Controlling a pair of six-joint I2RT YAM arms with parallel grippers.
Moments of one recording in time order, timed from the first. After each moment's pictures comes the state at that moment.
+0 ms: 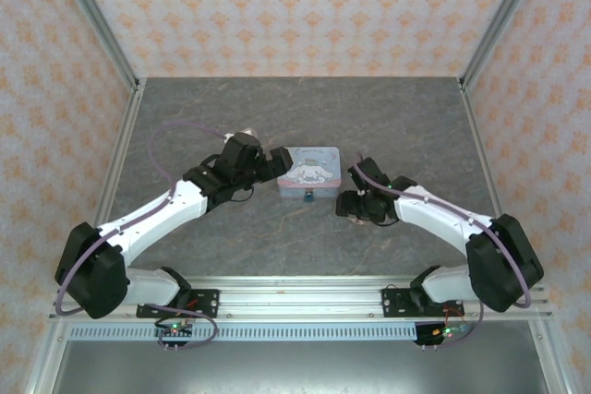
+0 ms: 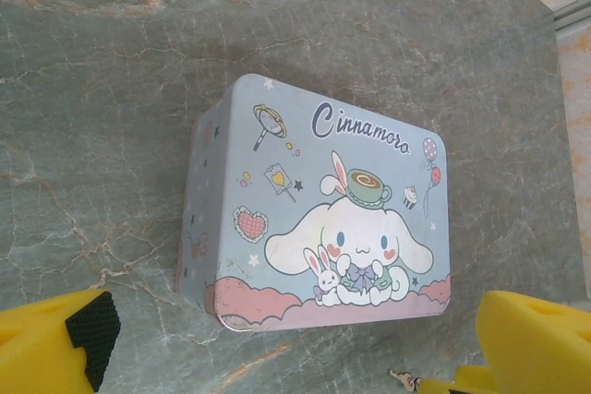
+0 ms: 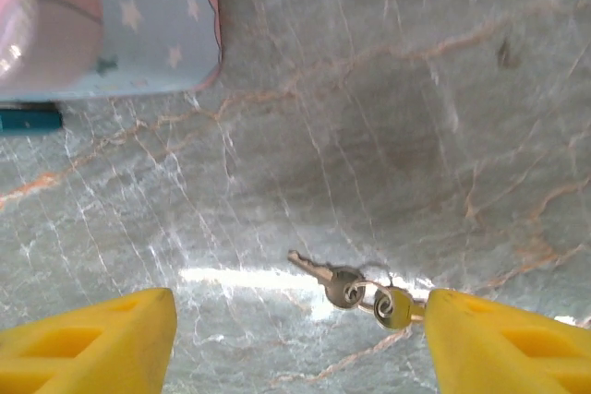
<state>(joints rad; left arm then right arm) -0.58 1.31 0.92 -0.33 -0.05 -0.88 0.58 1.34 0.75 -0.61 -0.02 0.64</state>
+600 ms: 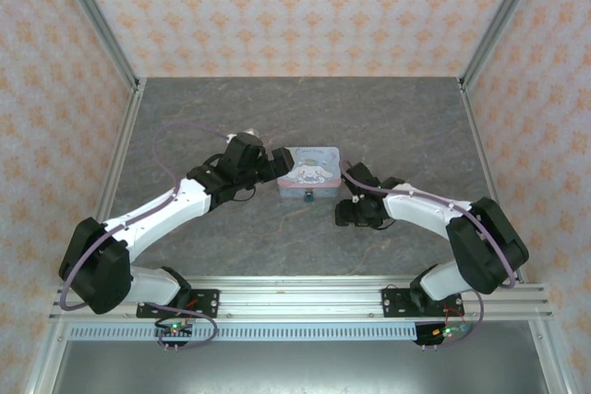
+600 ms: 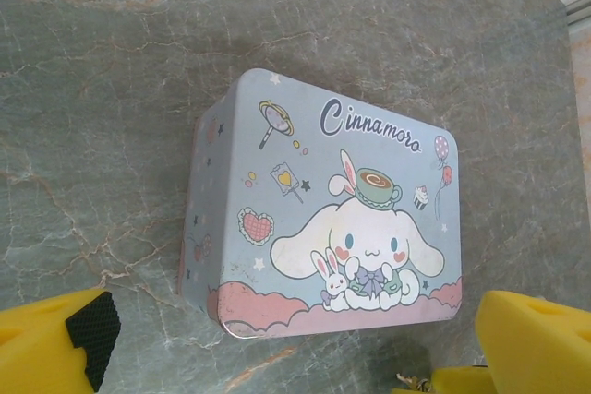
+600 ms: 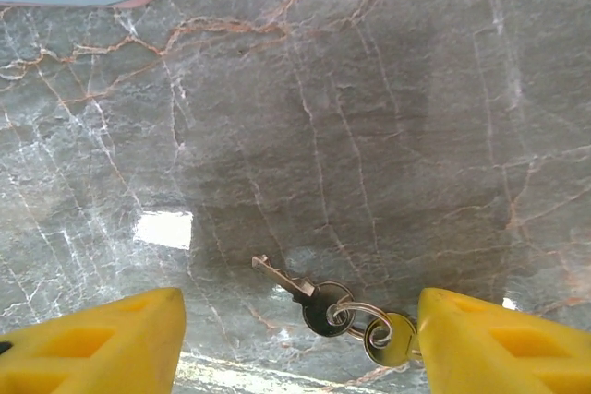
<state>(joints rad) -0.58 1.34 0.92 -0.31 -0.05 -0.88 0.60 1.45 0.73 -0.58 -0.05 0.56</state>
